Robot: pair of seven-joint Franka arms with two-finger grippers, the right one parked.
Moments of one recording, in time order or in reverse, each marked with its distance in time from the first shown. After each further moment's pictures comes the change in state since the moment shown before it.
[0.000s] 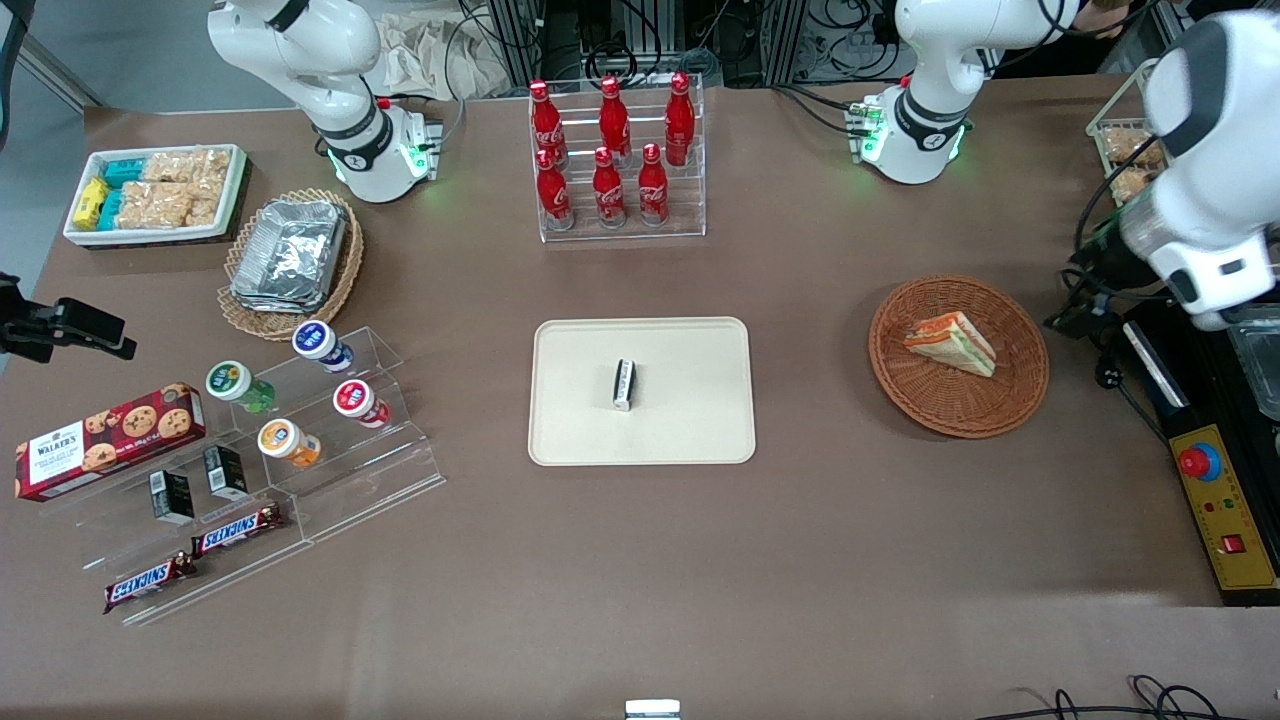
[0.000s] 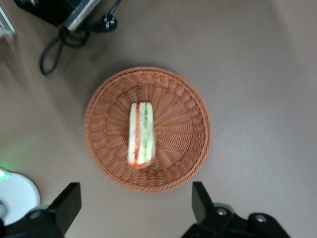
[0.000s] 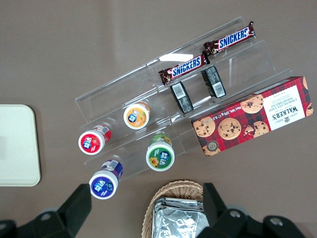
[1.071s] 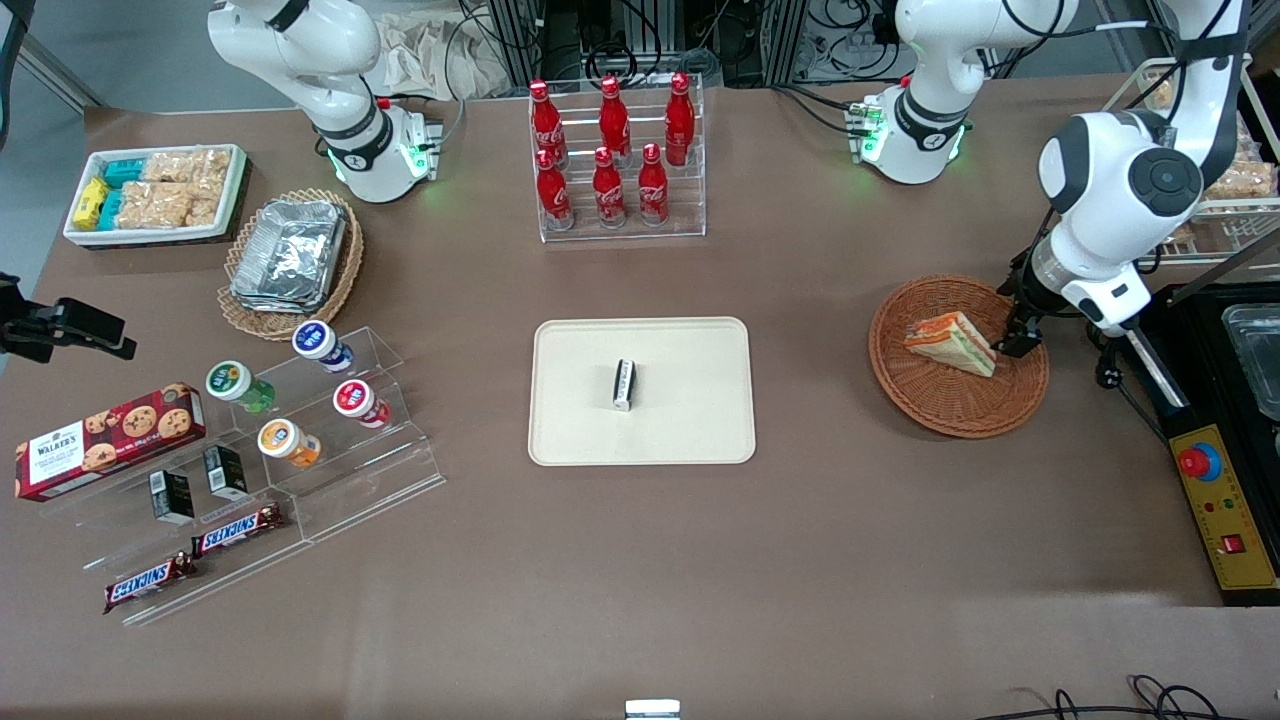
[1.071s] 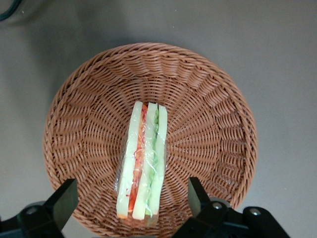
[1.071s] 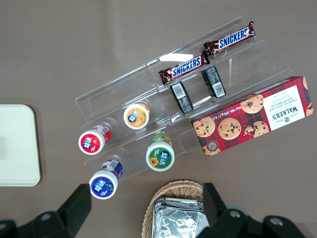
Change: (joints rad) arm 0.046 0.011 0.005 -0.433 -0.002 0.524 -0.140
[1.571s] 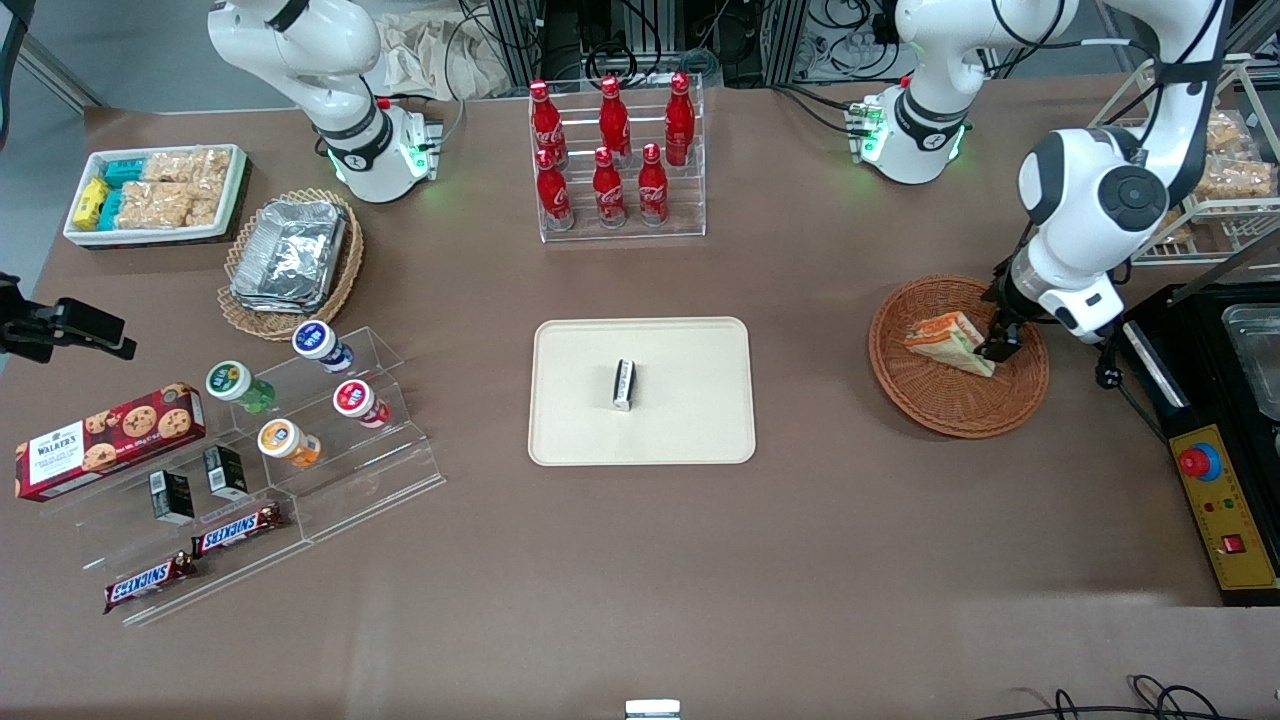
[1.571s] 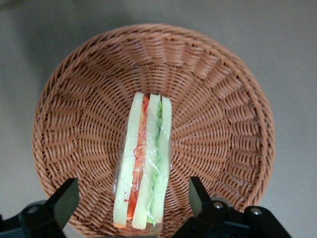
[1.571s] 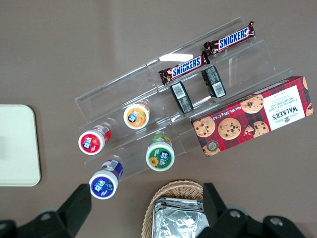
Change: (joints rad) arm -0.022 0.046 -0.011 -0.032 -0.001 0.061 -0.021
